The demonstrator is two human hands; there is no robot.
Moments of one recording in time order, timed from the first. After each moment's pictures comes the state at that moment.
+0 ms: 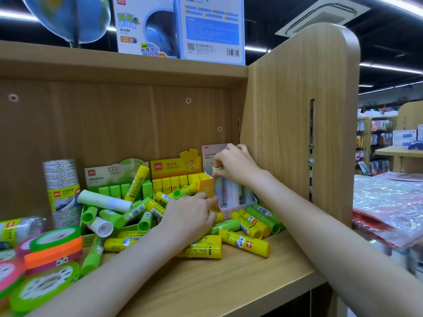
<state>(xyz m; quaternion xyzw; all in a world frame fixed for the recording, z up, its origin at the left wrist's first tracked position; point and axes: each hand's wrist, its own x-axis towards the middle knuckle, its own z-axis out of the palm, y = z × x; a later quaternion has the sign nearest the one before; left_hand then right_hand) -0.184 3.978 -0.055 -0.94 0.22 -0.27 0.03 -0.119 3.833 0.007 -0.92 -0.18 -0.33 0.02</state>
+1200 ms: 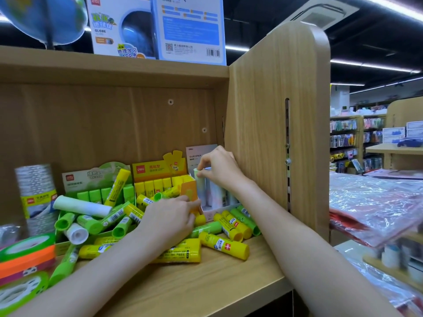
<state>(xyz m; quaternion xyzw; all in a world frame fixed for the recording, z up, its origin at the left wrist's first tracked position) -0.186 3.974 -0.053 -0.94 0.19 -0.28 0.06 -0.122 3.829 -0.003 -0.90 -0.19 -0.35 0.20</state>
